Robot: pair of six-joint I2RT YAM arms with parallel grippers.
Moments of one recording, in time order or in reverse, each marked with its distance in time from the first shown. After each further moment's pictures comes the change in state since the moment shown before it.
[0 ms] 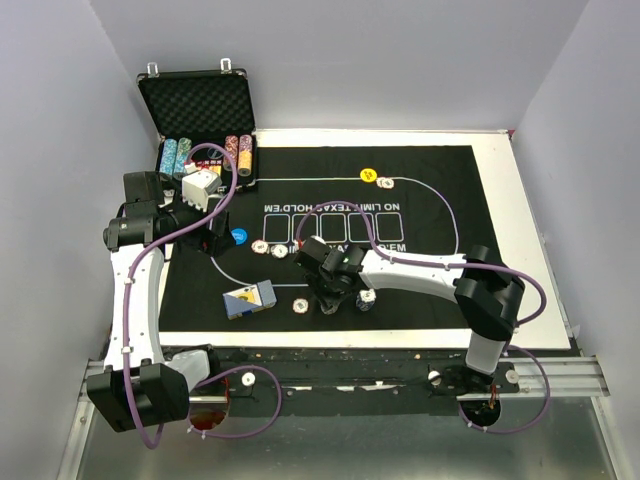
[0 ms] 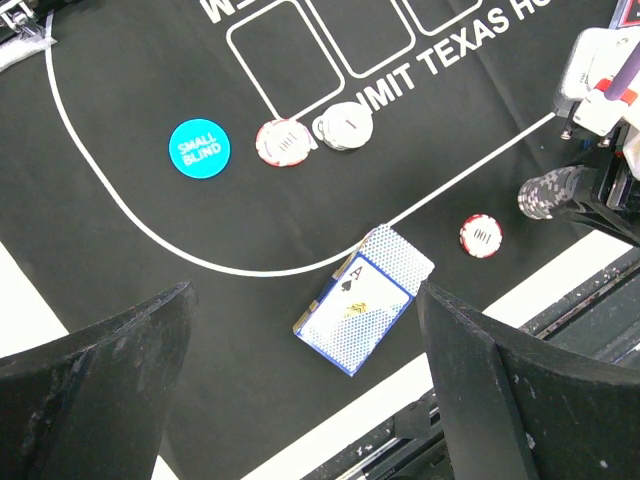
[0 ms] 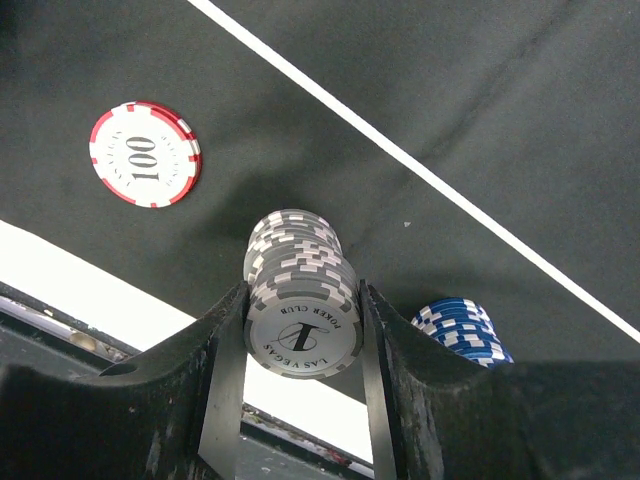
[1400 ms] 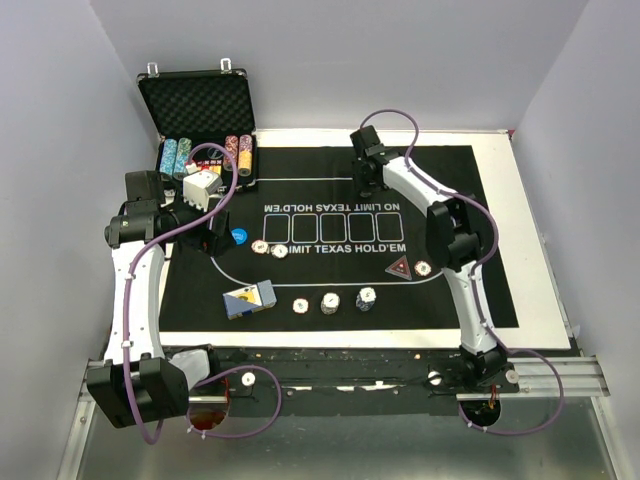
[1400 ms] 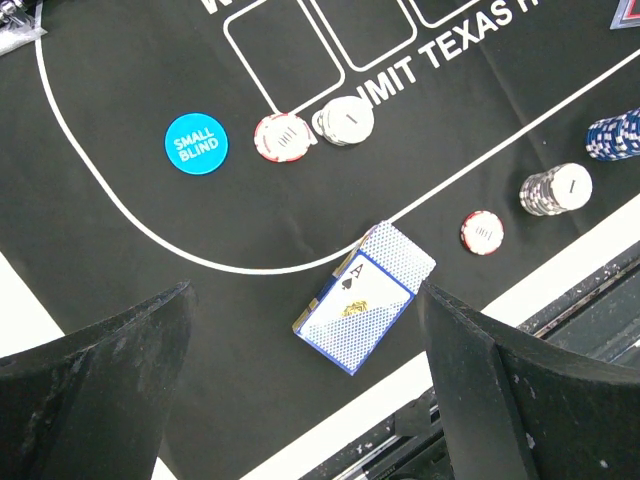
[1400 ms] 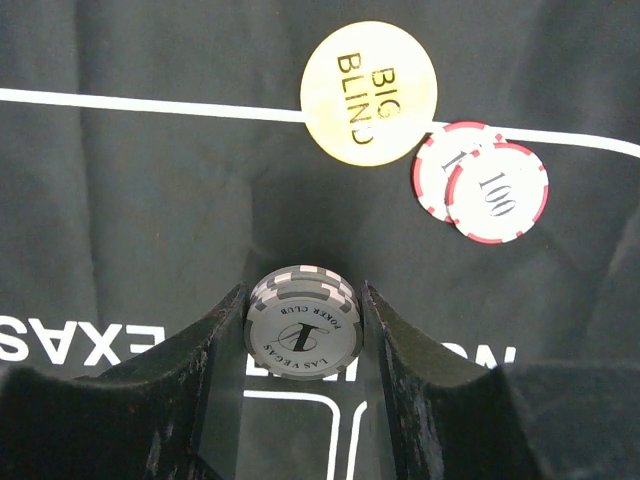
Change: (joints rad) left arm 0.001 0.019 -0.004 -0.001 0.000 0.008; right arm -0.636 0.561 0.784 0.009 0.053 -0.139
